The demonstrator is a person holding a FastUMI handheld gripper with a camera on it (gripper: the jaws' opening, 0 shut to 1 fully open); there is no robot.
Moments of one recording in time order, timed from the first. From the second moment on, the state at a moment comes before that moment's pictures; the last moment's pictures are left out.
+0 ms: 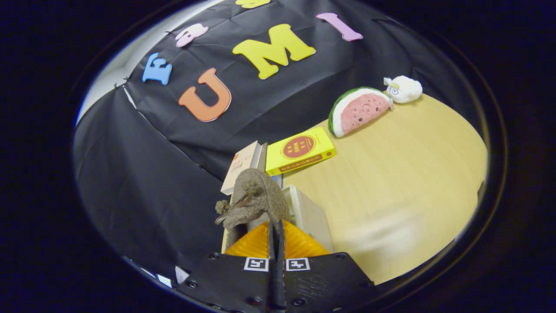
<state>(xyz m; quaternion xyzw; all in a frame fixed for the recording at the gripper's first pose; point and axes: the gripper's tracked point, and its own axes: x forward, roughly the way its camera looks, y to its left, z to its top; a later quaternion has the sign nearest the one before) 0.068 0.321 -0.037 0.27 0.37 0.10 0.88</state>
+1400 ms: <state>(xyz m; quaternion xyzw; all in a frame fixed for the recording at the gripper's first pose) 0.042 0.291 -0.006 0.14 0.23 0.10 0.96</state>
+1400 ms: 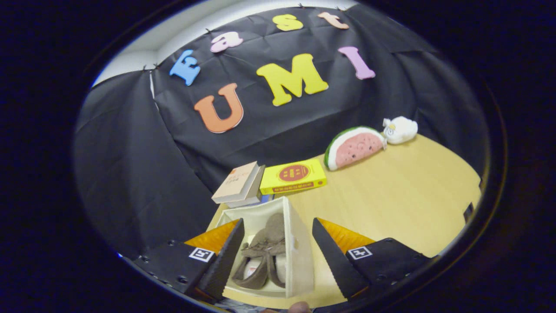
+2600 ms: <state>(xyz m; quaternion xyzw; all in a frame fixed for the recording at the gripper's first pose) 0.023 0.068 0.072 0.00 0.01 0.10 1.00</state>
